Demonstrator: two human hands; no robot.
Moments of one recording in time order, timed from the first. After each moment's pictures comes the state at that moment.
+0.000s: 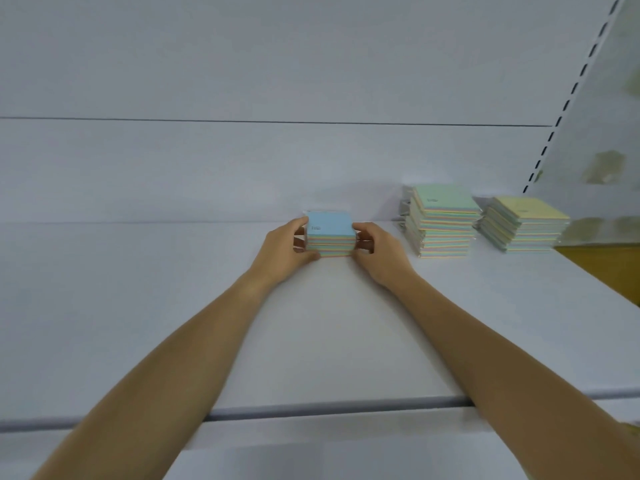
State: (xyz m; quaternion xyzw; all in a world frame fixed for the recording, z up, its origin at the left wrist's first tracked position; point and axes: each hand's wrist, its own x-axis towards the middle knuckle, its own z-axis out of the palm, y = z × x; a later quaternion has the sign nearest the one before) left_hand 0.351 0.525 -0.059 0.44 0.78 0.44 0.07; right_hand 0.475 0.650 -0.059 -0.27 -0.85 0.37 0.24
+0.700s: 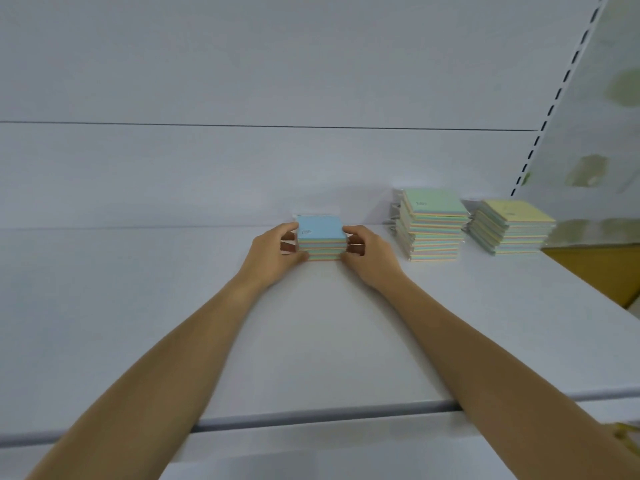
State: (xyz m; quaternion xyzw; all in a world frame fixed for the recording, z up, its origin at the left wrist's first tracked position) left_hand 0.345 0.528 -0.064 0.43 0.78 0.45 0.05; right_hand 0.474 0.650 -0.057 -0.27 -0.85 0.39 0.24
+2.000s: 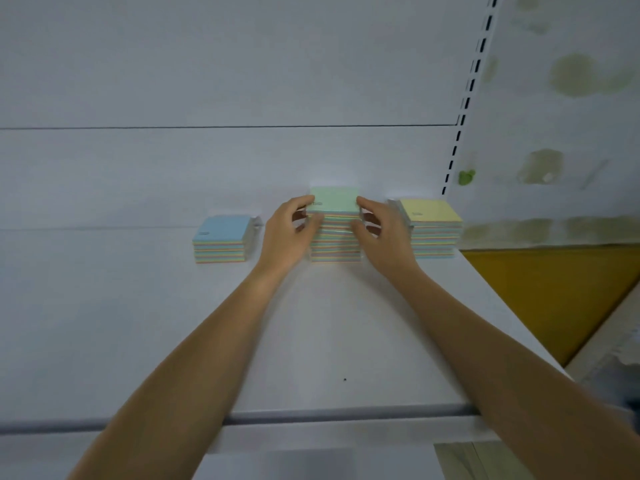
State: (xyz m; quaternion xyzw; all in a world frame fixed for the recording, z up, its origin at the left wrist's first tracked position) left_hand 0.473 0.678 -0.042 0.38 0.72 0.58 -0.04; right_hand 0.582 0.783 -0.044 -0.19 -0.81 0.39 0.40
